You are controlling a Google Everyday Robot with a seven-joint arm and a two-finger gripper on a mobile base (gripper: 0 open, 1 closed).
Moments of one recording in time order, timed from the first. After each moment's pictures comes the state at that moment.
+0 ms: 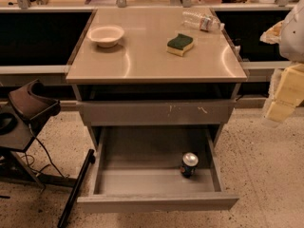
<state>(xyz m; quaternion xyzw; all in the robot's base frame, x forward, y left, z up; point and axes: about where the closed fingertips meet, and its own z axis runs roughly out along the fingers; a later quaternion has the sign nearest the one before) 0.438 -0.216 0.977 -0.60 0.78 -0.04 0.16</state>
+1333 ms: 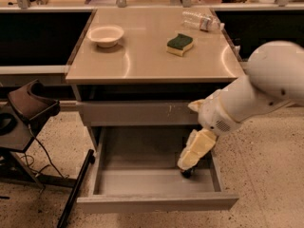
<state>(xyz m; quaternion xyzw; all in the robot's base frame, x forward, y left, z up) 0.453 -0.098 0.791 -0.58 0.76 0.19 0.22</state>
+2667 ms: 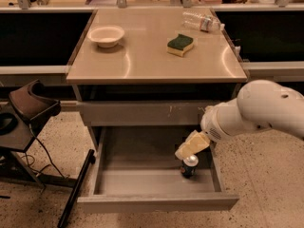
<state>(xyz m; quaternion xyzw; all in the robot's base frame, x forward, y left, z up) 0.512 -0.128 0.723 -0.45 0.84 0.11 0.28</state>
